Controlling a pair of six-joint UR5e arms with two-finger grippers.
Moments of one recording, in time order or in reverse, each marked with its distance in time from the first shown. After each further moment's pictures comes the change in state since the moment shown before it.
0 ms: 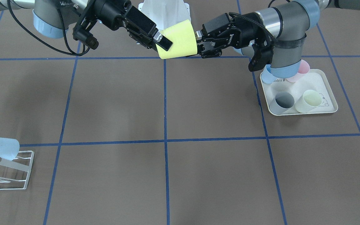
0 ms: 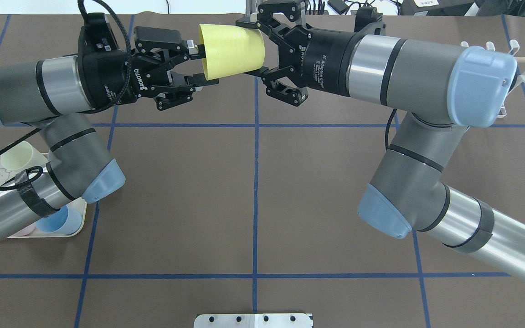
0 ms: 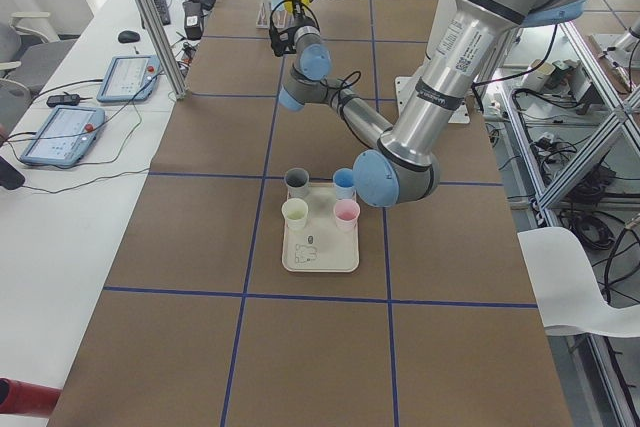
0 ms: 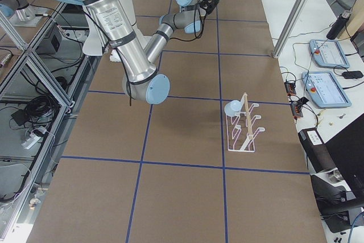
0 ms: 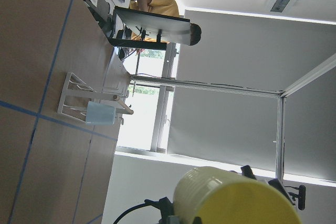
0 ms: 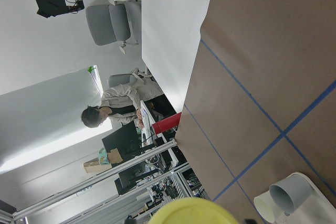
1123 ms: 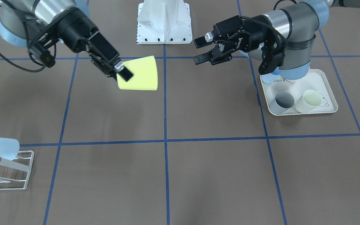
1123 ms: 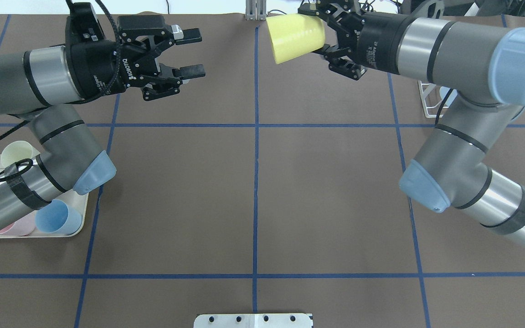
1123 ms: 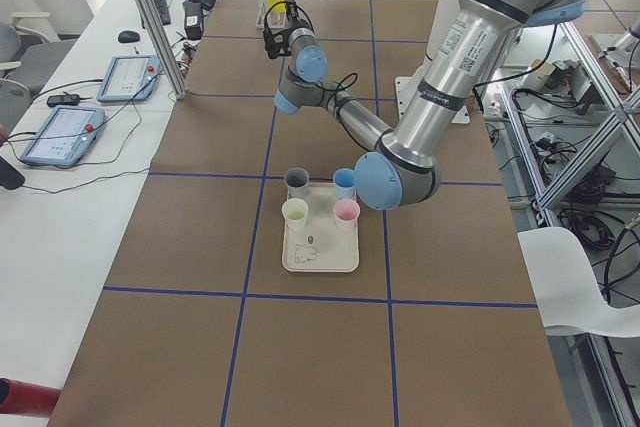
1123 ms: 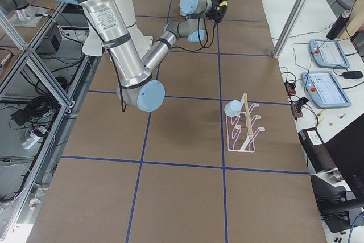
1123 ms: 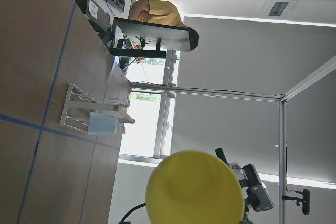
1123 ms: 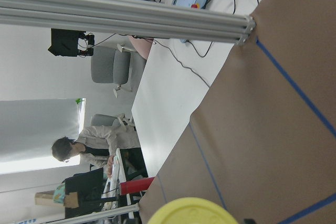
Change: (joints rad) left arm -0.037 0.014 0.006 0.014 -0.004 0.021; right arm 0.142 -0.142 0.002 -0.070 0.001 -0.340
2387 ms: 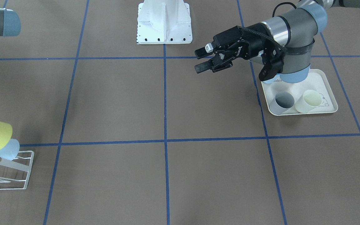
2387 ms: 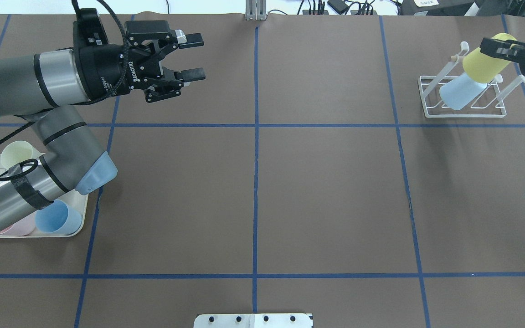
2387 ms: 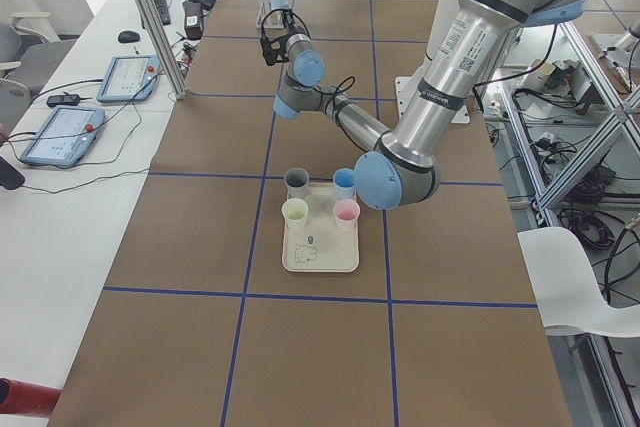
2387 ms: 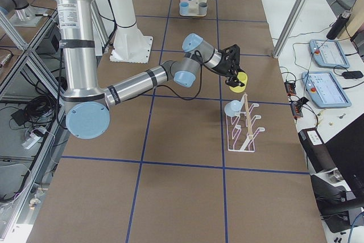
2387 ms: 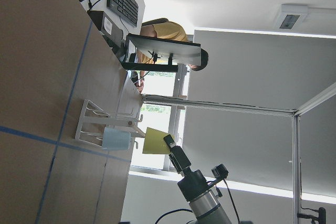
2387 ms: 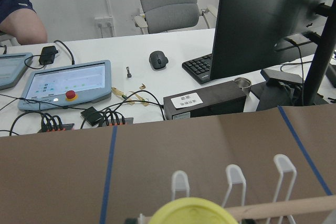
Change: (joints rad) left arm 0.006 -0.001 0.043 0.005 0.004 0.001; right arm 0.212 -0.466 0.029 -0.199 -0.195 -1.029
